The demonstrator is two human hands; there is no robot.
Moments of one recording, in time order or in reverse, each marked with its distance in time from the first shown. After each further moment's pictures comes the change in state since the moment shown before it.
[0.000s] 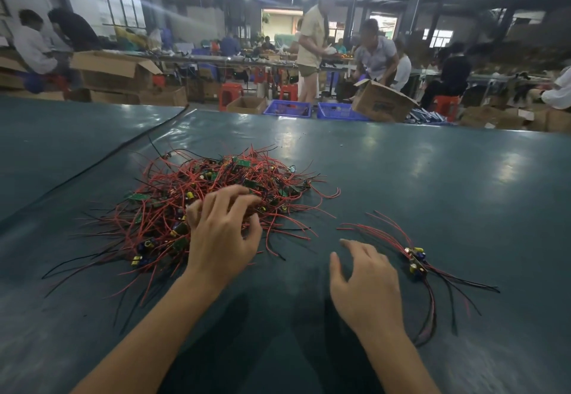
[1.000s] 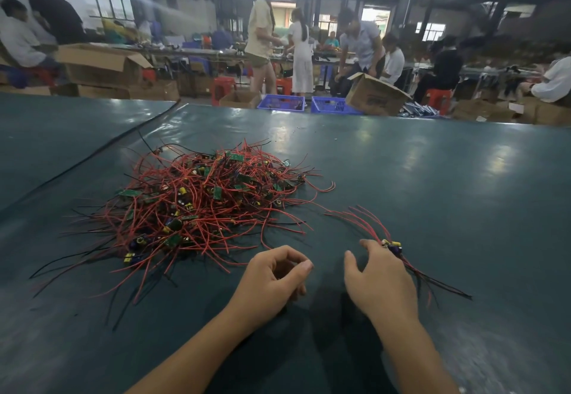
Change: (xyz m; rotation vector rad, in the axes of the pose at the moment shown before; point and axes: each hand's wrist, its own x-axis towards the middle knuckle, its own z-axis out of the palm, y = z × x) left_hand -0.047 0.059 0.004 -1.114 -0.611 -0.429; right_hand 0.009 0.016 -0.011 -0.066 -0.068 0.232
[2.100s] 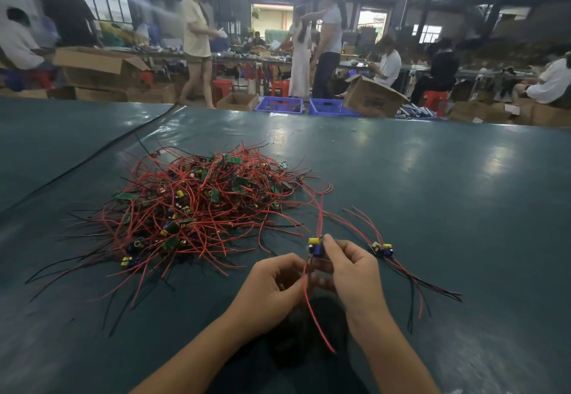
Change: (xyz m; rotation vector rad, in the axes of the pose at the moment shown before) left_hand -0.002 0.002 0.004 0.013 -0.099 0.121; right_hand -0.017 -0.034 0.006 1.229 -0.228 0.135
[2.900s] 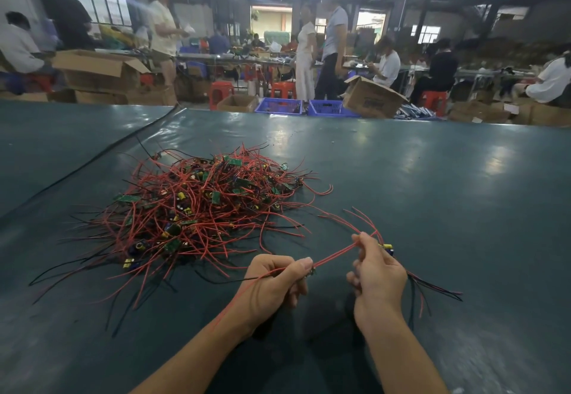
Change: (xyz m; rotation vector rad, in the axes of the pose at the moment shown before) left_hand 0.006 0.004 0.000 -0.154 0.092 -0.125; right_hand 0.022 0.005 -0.012 0.287 0.429 0.041
